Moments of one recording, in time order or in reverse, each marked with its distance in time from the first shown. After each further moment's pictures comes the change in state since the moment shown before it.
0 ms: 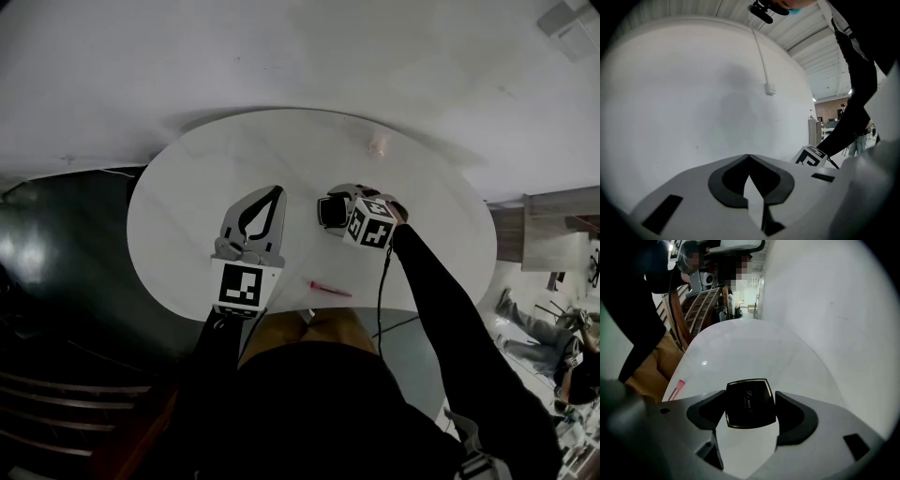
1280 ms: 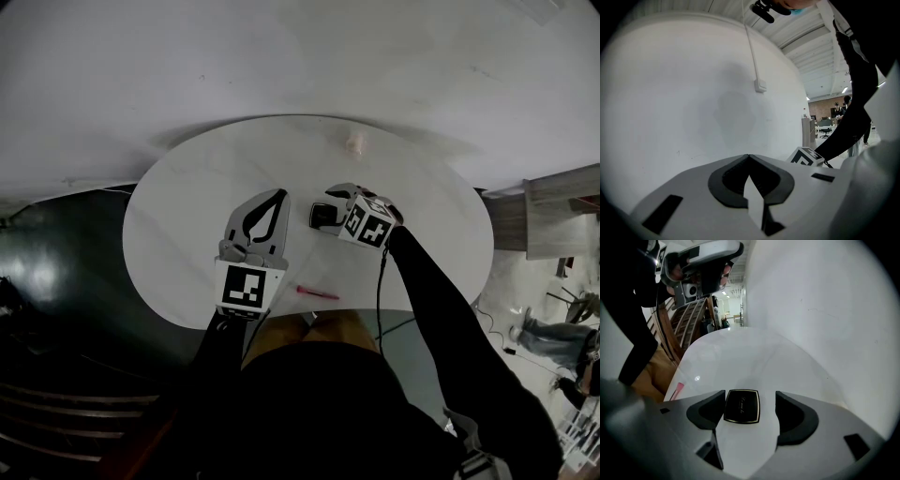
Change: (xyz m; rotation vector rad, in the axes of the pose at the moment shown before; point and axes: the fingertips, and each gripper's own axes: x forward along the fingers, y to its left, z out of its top) left arm 0.039 -0.053 0.016 0.051 0.020 -0.068; right arm -0.024 -0.018 -0.031 0.178 -0.117 -0.062
